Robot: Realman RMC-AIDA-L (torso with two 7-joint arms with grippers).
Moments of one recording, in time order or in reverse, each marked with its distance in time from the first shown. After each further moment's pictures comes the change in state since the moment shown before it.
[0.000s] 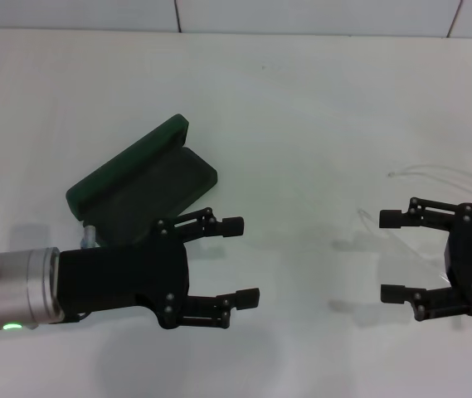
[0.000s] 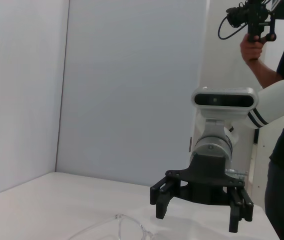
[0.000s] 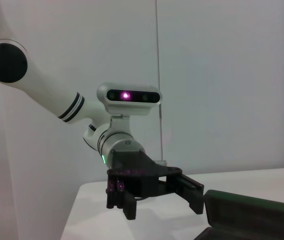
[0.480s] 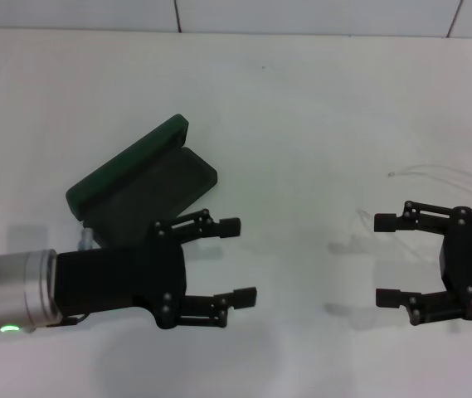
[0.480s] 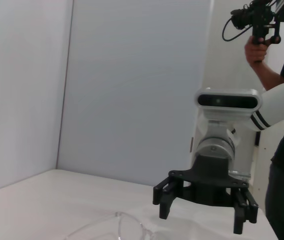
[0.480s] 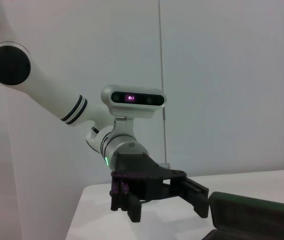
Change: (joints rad) left arm 0.008 0.000 -0.005 0.000 0.000 -0.001 -0.018; right arm 0.000 0.010 0.000 0.000 -0.006 -0.004 0.000
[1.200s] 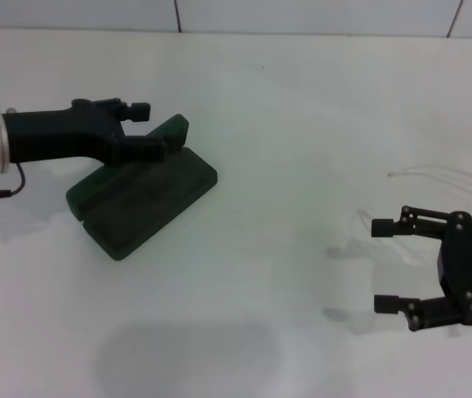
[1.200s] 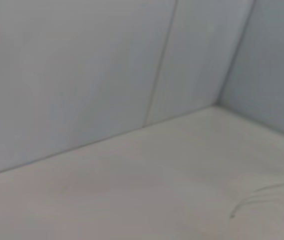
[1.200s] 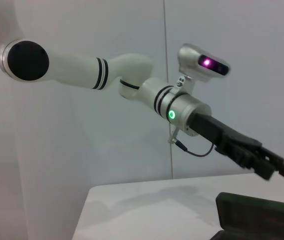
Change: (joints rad) left arm -0.065 0.004 -0.239 0.476 0.356 -0.279 -0.758; right arm -0.001 0.004 -0.007 0.000 -0.002 -0.007 0.000
